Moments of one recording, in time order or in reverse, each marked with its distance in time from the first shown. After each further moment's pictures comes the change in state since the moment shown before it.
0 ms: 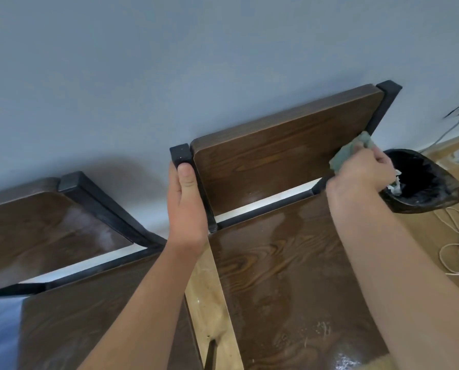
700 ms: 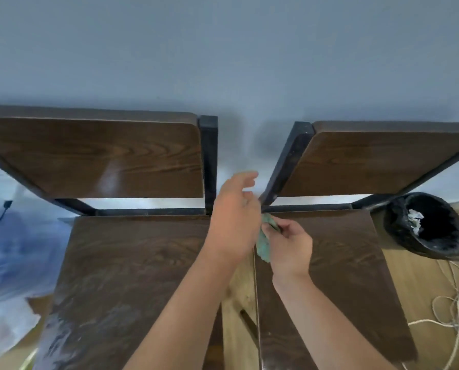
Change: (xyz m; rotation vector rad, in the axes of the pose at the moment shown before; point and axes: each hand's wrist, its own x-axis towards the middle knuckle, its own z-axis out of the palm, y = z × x) left_hand -0.055 0.007 -0.097 0.201 -0.094 -0.169; right_hand -0.188 0.146 -0.082 -0.767 -0.629 -0.105
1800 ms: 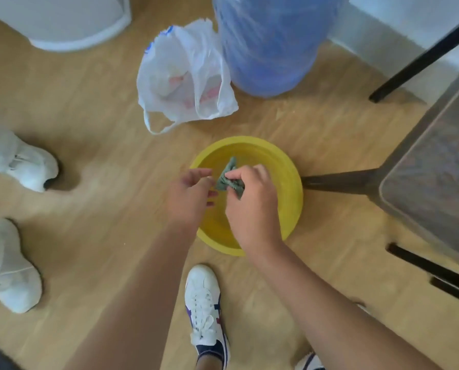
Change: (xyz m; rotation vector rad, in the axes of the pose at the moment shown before) left_hand -0.283 -0.611 -0.362 -0.475 0.814 -0.737; right_hand -0.379 0.450 0.345 -0.660 -0.970 -0.773
